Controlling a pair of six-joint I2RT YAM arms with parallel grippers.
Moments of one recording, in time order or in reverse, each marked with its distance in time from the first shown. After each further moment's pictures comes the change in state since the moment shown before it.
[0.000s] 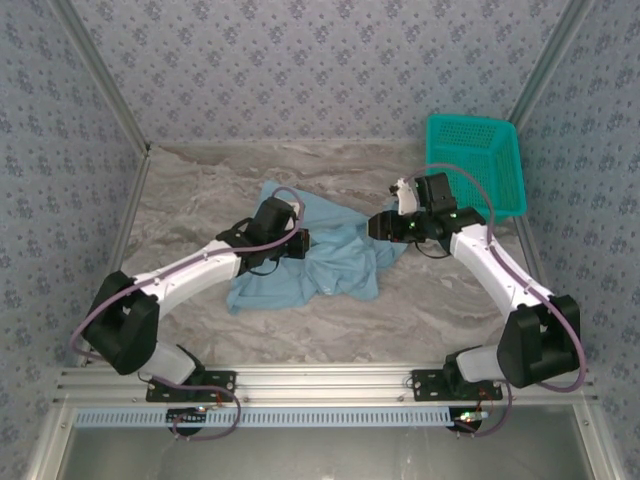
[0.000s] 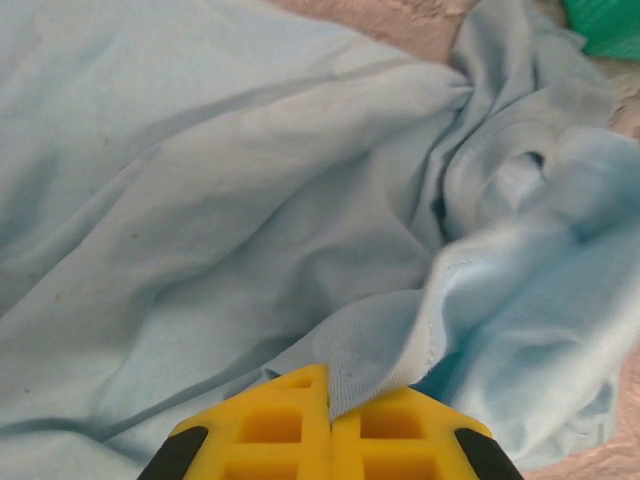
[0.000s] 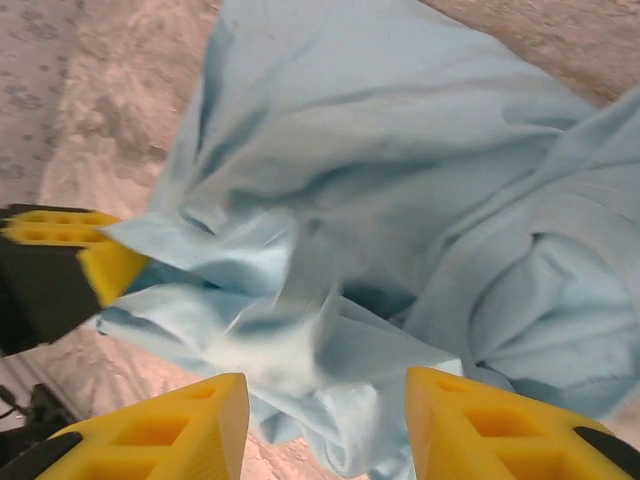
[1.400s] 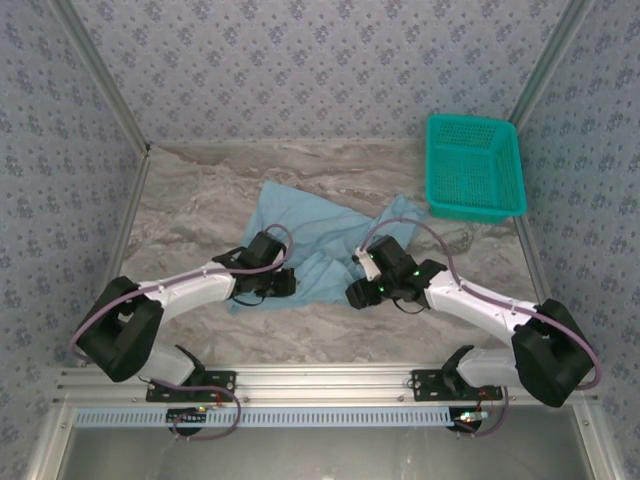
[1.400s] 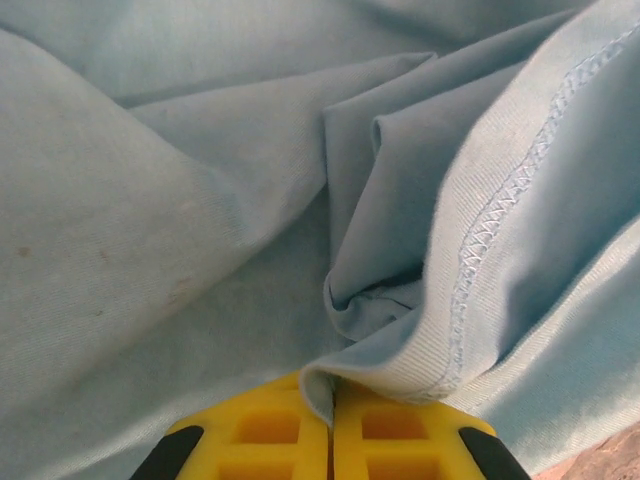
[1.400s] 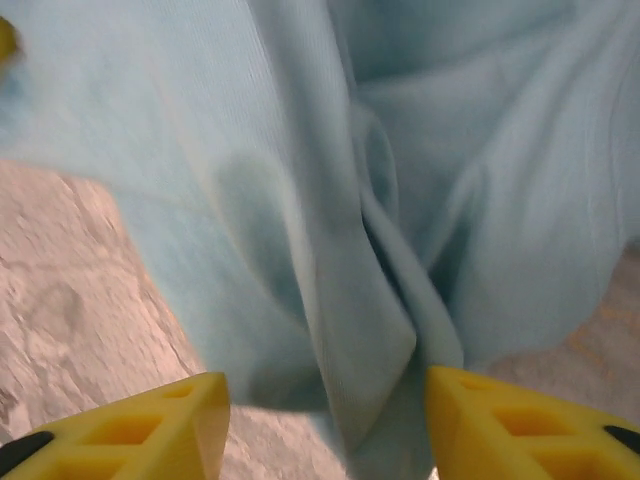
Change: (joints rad) left arm 0.007 -0.051 -0.270 -0.041 0.149 -0.085; right arm 0.420 -0.100 -0.355 0.142 0.349 -0.060
